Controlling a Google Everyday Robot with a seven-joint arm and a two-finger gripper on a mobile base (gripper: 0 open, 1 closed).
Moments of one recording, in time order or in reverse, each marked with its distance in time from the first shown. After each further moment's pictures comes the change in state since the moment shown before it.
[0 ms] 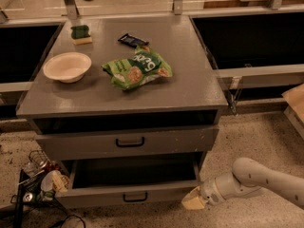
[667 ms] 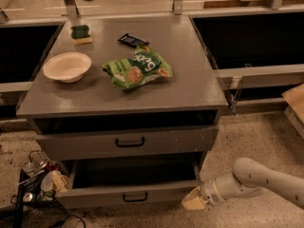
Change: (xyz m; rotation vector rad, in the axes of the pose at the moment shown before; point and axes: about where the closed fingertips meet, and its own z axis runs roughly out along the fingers) arm 0.000 0.000 0.000 0.000 0.000 0.000
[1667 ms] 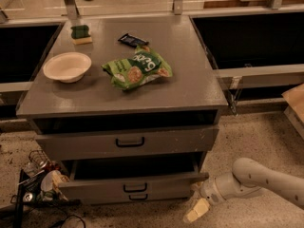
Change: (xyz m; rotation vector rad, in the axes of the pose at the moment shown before) arm 0.000 0.000 0.000 0.000 0.000 0.000
